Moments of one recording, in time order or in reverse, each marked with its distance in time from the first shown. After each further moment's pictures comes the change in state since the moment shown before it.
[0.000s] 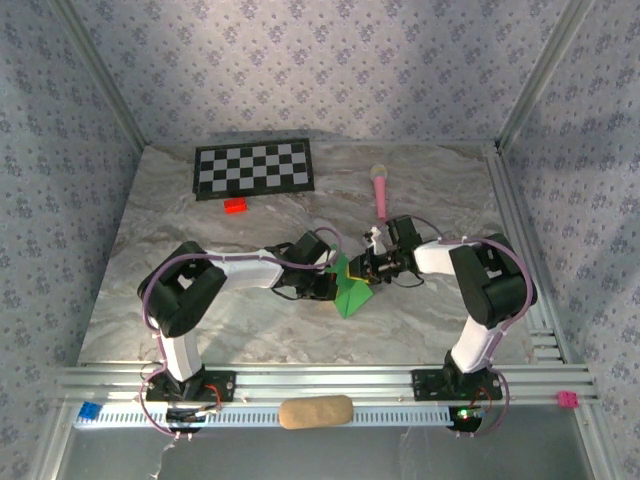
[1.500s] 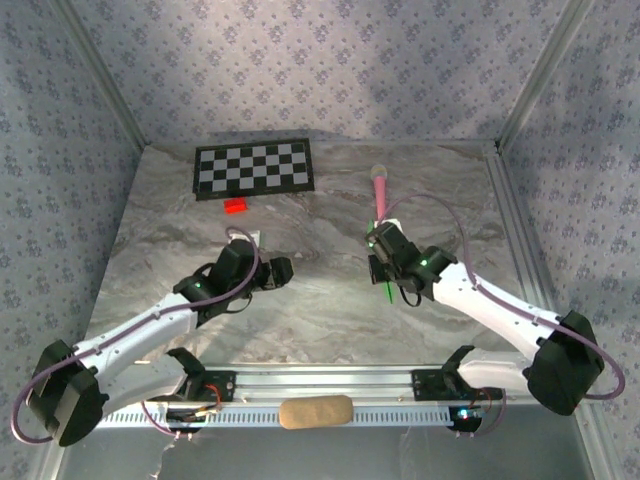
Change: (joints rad) left arm 0.137 -0.799 -0.371 -0.042 -0.420 -0.127; right arm 0.397 -0.550 0.127 -0.630 1.186 -0.080
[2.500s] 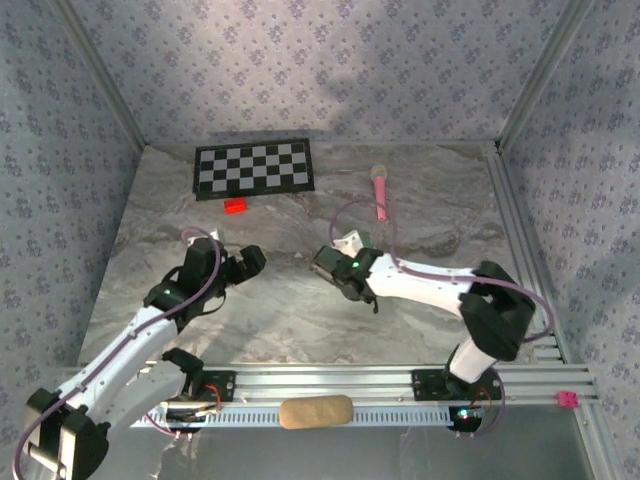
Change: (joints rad) left arm 0.230 -0.204 -0.031 -0.166 -0.011 -0.072; right arm 0.240 0.457 0.205 -0.185 0.416 0.027
